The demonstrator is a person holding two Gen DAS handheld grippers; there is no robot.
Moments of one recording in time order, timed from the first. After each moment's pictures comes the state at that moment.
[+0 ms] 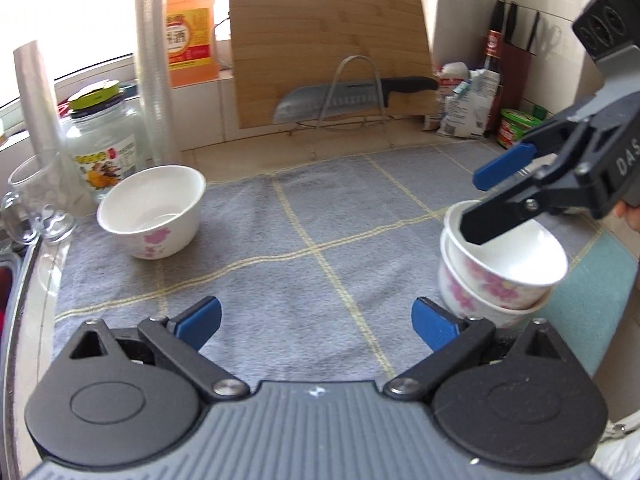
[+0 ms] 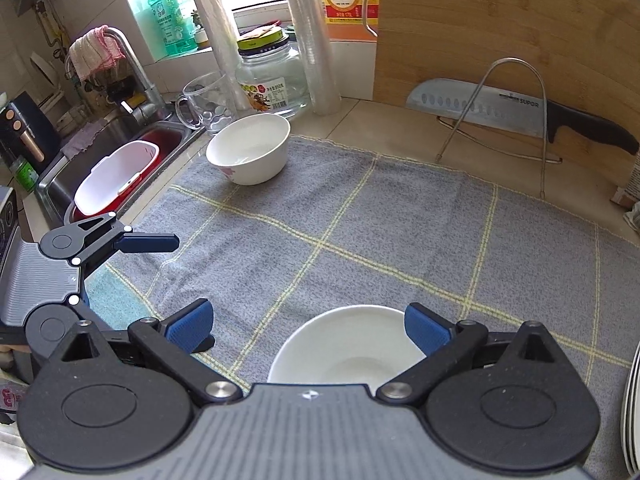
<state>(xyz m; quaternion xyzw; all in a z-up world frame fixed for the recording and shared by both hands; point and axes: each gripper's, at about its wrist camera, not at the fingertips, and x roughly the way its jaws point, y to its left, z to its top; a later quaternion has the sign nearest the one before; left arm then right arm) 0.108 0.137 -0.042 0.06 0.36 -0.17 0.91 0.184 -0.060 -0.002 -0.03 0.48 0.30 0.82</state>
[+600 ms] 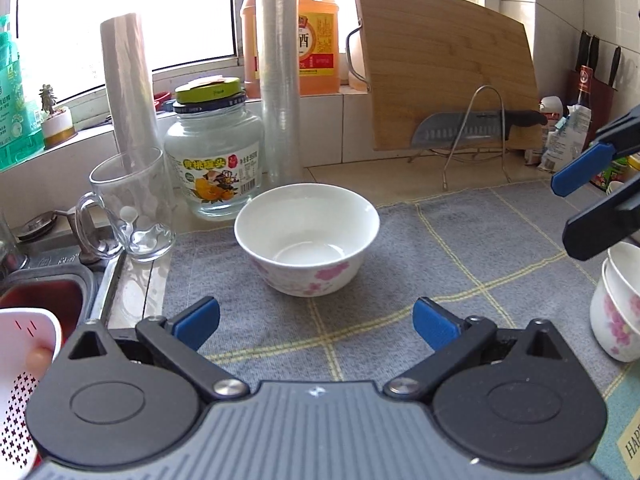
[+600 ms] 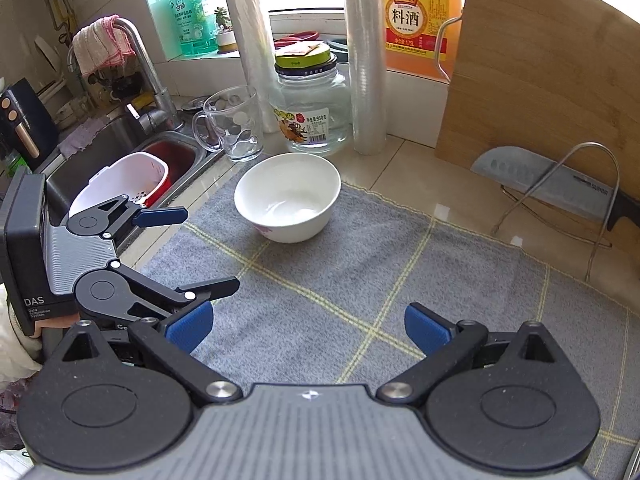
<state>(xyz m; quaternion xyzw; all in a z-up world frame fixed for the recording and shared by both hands) 0.168 0.225 -0.067 0.06 0.32 -0.10 0.94 0.230 0.036 0.005 -0.07 0.47 0.31 0.83</state>
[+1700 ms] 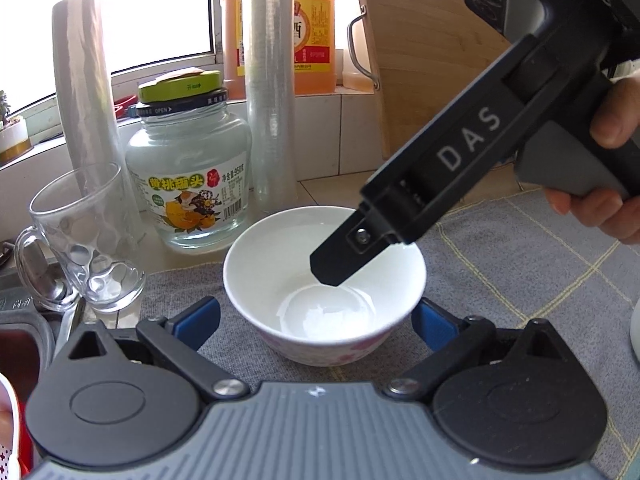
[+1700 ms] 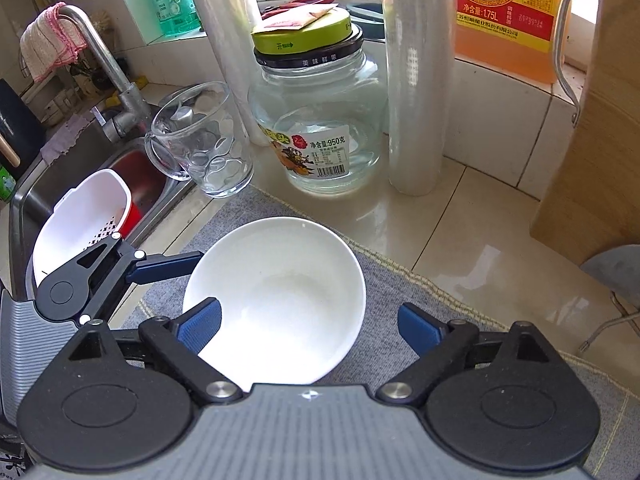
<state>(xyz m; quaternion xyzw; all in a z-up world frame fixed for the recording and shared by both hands) 0.232 0.232 -0.090 0.06 0.31 -0.14 0.94 0.362 0.121 -0.058 -0.07 0.51 0.34 0.79</state>
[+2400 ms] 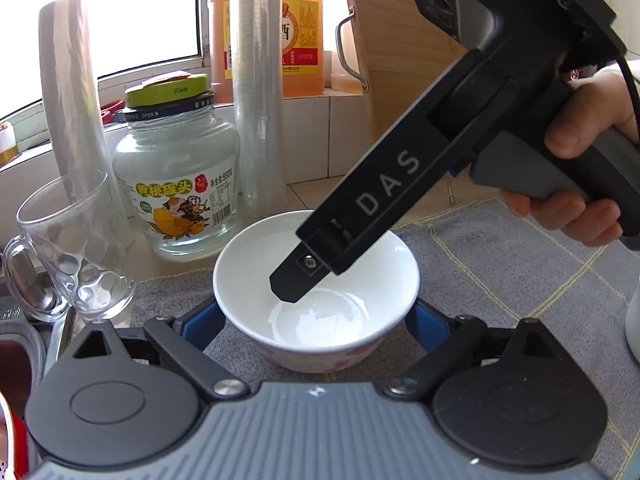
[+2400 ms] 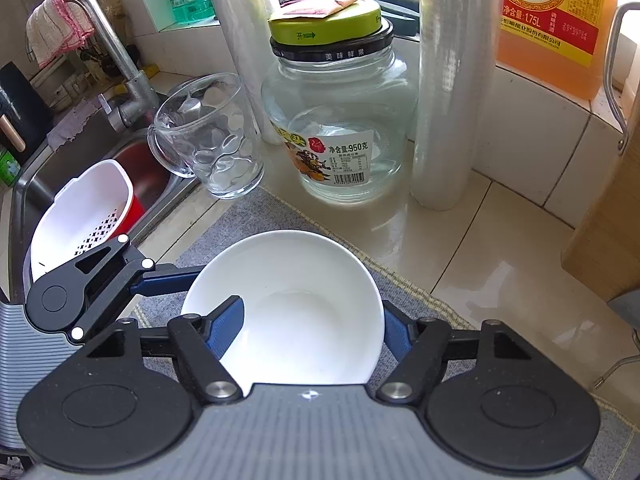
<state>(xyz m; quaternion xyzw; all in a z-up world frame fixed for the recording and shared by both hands) 0.235 0.234 -0.090 0.06 0.31 -0.16 0.94 0.372 0.137 -0.068 -0.08 0.51 0.36 0.78</state>
